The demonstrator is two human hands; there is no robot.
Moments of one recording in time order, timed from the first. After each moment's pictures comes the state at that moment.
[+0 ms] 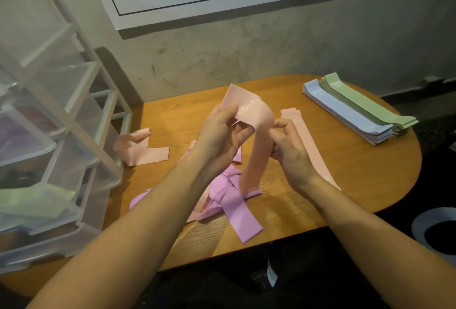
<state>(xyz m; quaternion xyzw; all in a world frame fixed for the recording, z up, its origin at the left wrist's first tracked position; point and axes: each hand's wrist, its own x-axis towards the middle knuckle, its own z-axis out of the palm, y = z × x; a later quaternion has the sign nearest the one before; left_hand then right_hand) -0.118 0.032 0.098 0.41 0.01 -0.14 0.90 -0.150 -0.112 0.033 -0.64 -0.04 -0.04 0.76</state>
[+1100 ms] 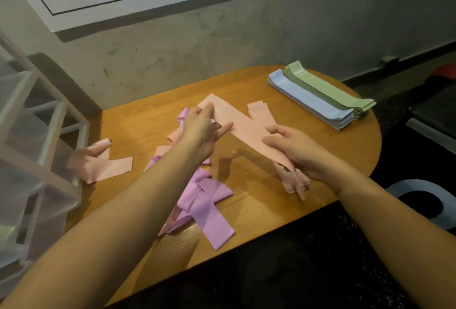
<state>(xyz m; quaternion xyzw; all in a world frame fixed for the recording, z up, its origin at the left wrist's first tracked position) -0.046 -0.019 0.045 0.56 0.15 -0.11 0.81 -0.146 -0.204 0.035 -0.74 0.11 0.12 0.65</state>
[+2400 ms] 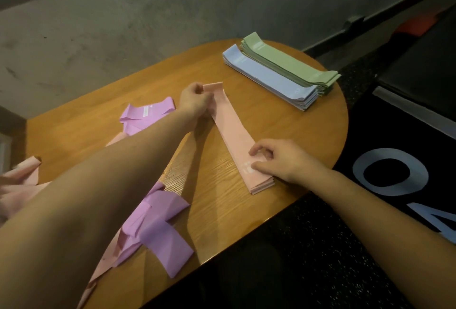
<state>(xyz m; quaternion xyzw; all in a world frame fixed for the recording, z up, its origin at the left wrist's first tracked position) 0.048 -0.123 -0.020 0.83 0.03 -0.15 0.53 -0.157 -0.272 -0.026 -0.91 0.11 0.13 0.38</state>
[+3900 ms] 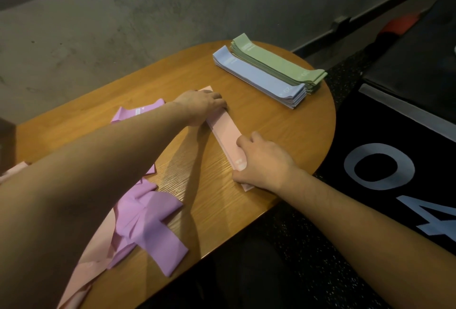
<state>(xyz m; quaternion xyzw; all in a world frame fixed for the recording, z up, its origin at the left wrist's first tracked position) 0.050 -0.131 0.000 0.84 -0.50 -0.08 -0.20 -0.158 -0.237 -0.020 -0.98 0.07 0.12 0.13</state>
